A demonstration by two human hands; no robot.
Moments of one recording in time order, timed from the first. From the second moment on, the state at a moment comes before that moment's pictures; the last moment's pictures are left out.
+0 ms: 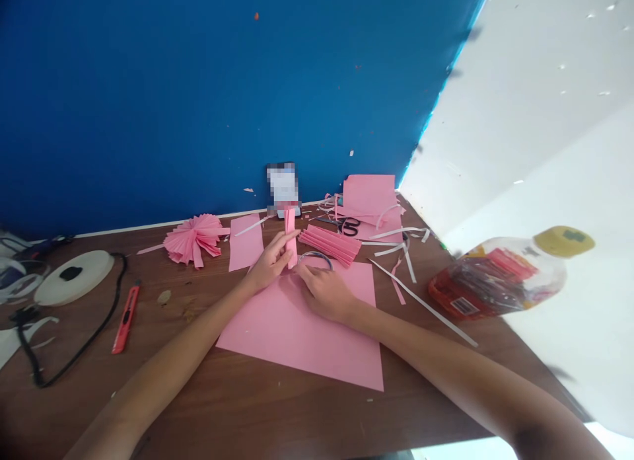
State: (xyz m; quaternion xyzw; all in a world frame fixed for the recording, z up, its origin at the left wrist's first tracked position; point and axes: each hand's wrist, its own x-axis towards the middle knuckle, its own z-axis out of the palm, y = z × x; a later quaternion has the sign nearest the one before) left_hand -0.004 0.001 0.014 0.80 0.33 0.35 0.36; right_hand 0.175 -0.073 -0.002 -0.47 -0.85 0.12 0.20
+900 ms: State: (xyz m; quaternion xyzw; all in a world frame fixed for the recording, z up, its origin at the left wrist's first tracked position) left_hand -0.003 0.005 0.009 0.79 0.34 0.34 0.37; right_hand 0.174 -0.073 0.000 -0.47 -0.86 0.11 0.18
